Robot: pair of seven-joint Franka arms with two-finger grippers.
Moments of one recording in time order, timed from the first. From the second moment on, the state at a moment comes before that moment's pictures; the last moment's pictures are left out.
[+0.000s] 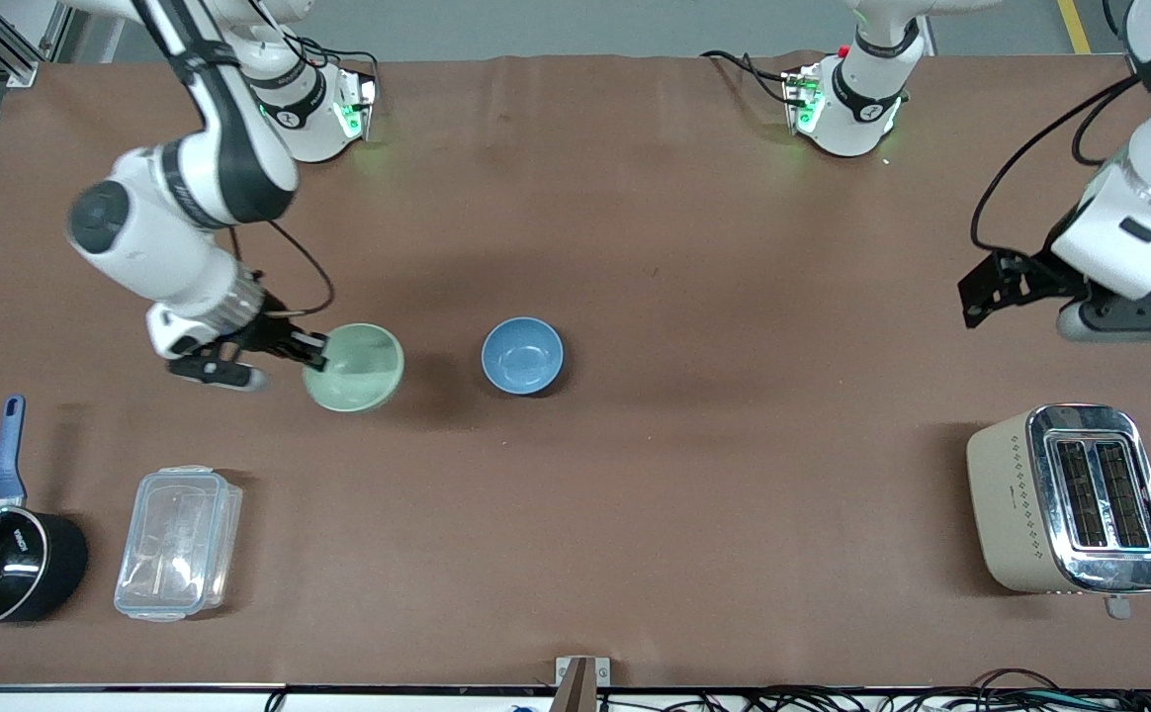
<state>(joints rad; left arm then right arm) -0.03 0.09 -0.16 -1.47 0.07 1.63 -0.14 -0.02 0.15 0.31 -2.14 0.19 2.41 0.40</state>
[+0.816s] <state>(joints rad) -0.07 -0.09 -0.10 -1.65 0.02 1.62 -0.13 0.03 0.39 0.55 -2.10 0.09 2.54 0.74</state>
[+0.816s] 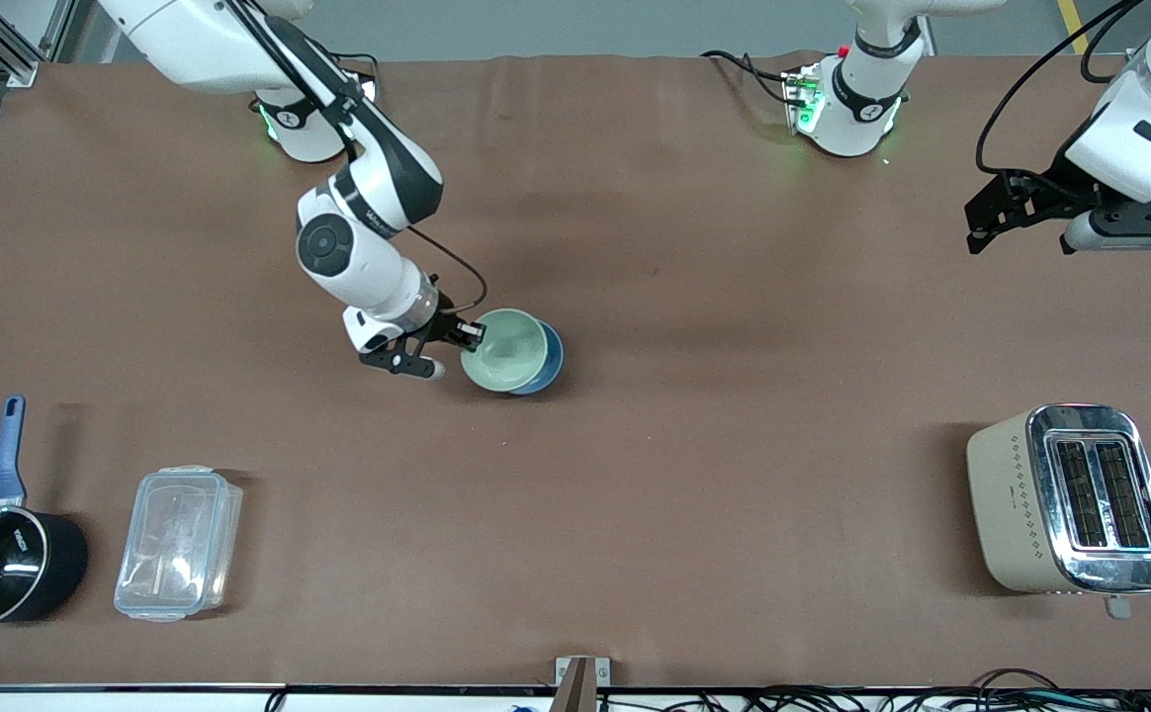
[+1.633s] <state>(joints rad) -0.07 -0.05 -0.12 -1.65 0.02 1.65 -0.12 0.04 0.47 0.55 -2.10 0.06 2.62 0.77</state>
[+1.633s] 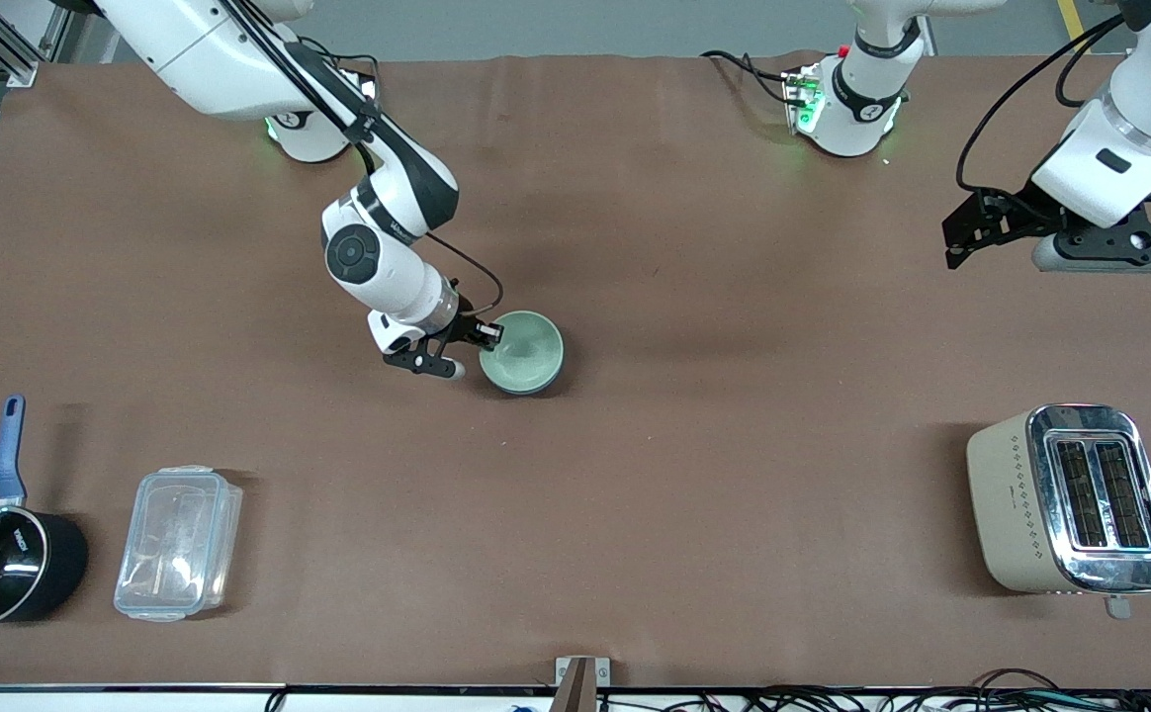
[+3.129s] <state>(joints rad) 0.00 -0.07 -0.12 -1.64 -0.01 1.61 0.01 -0.01 0.05 0.22 -1.85 -0.15 1.93 0.40</state>
